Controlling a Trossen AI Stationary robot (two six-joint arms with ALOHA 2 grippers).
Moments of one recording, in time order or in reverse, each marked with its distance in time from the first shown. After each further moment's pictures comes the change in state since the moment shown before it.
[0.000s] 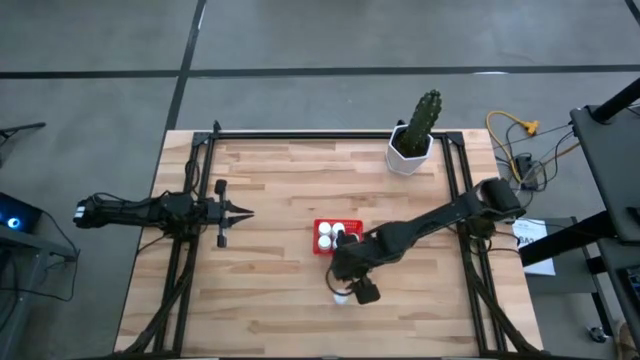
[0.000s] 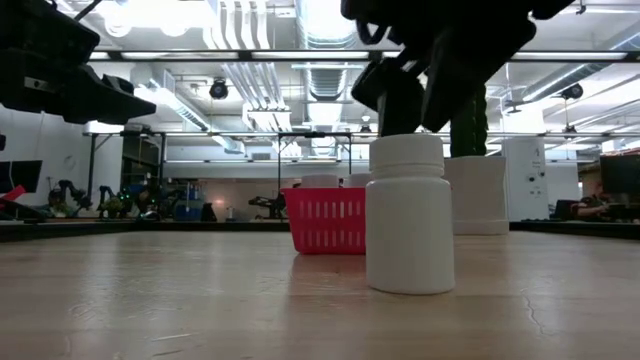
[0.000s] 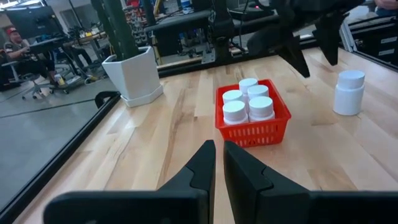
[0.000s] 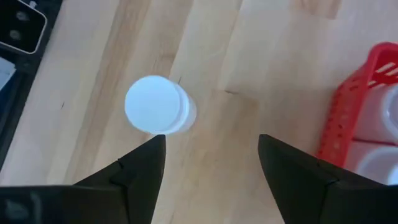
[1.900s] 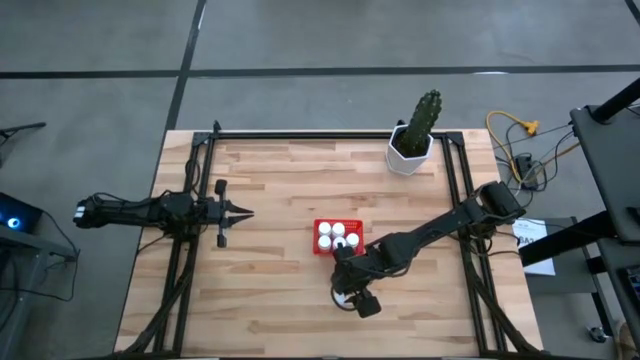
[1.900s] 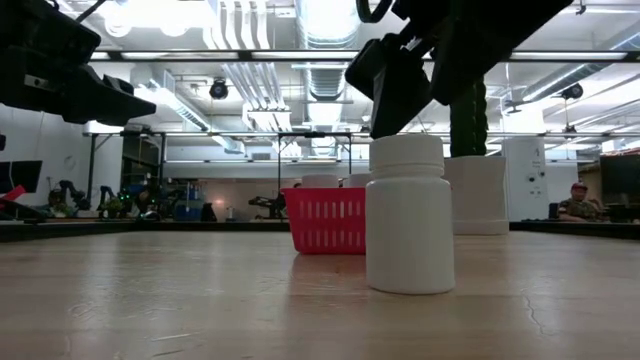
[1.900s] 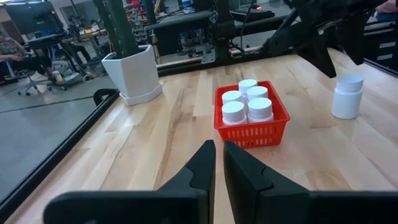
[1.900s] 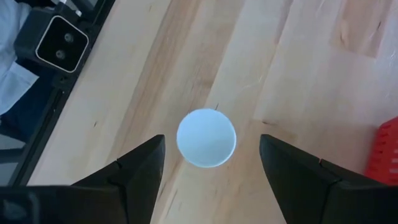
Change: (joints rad) left arm 0.000 0.000 0.000 0.000 0.000 -0.025; right arm 0.069 0.032 0.013 0.096 0.004 0.016
